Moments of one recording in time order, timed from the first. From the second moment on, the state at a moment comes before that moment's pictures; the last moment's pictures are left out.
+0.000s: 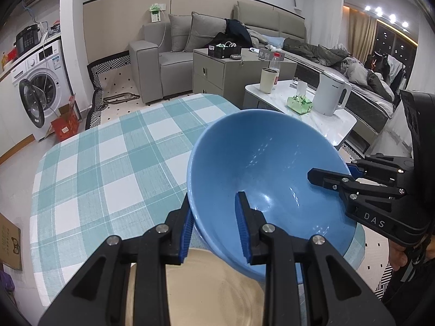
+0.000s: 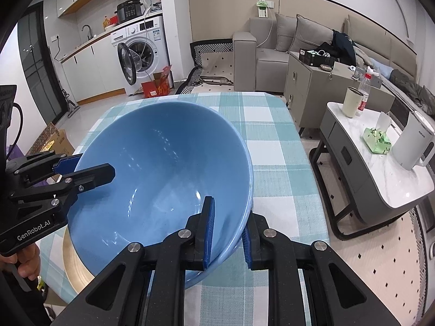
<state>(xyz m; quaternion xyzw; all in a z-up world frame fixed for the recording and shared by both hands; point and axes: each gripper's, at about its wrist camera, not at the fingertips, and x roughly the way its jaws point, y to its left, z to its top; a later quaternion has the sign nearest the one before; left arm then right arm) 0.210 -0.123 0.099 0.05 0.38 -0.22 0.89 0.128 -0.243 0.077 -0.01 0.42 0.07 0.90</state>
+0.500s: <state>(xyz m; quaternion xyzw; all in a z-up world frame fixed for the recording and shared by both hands) 0.216 -0.127 0.080 0.06 0.40 -0.21 0.89 0.133 -0.240 0.061 -0.02 0.43 0.05 0.90</state>
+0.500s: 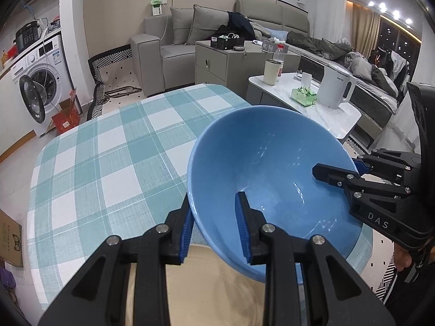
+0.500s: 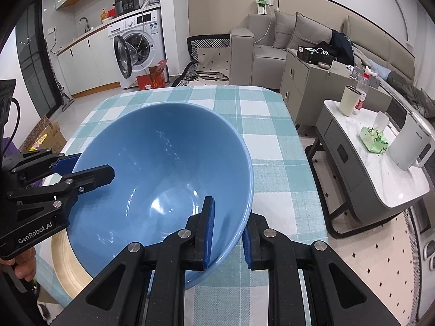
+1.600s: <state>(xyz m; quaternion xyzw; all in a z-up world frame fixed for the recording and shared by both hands) 0.228 -0.133 0.051 0.07 0.41 -0.20 0.89 0.137 -0.220 0.033 -0.09 0.43 0.00 0.90</state>
